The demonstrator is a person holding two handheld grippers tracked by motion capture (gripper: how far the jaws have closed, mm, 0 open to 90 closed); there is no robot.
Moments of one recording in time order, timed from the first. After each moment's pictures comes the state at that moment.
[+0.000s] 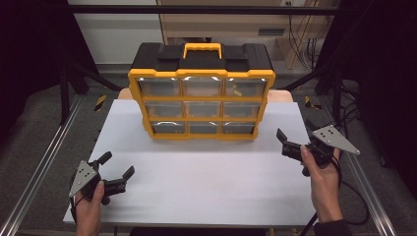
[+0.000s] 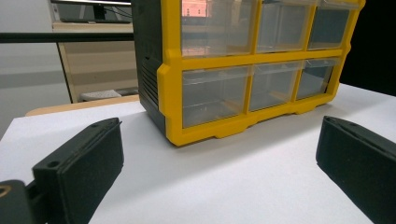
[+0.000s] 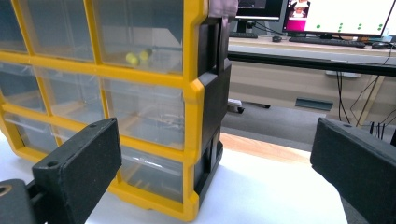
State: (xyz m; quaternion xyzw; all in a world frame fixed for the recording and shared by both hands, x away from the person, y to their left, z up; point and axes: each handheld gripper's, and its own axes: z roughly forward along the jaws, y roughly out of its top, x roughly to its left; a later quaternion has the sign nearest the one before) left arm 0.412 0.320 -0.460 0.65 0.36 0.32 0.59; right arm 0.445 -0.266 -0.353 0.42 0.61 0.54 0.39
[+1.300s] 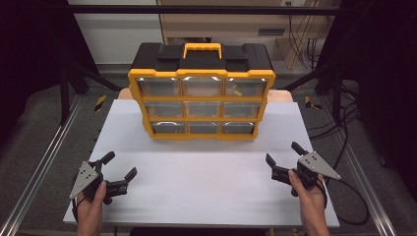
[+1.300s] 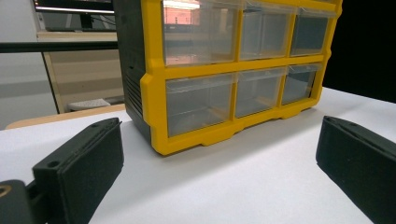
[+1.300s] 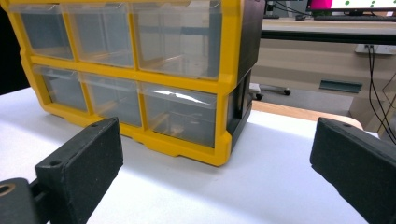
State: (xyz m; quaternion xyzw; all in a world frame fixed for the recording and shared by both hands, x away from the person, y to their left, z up) left arm 0.411 0.314 -0.459 0.65 0.33 0.32 0.61; right arm 0.424 -0.255 -0.429 0.41 0.63 0.55 0.36
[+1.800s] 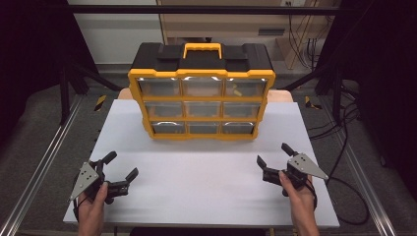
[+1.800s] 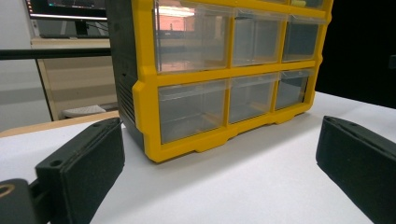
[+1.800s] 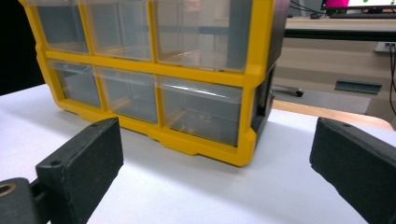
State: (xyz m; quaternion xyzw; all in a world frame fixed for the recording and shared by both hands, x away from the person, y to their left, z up) left arm 0.410 0.310 -0.458 0.64 0.32 0.31 0.62; right arm 0.430 -0.235 -0.443 0.40 0.64 0.56 0.35
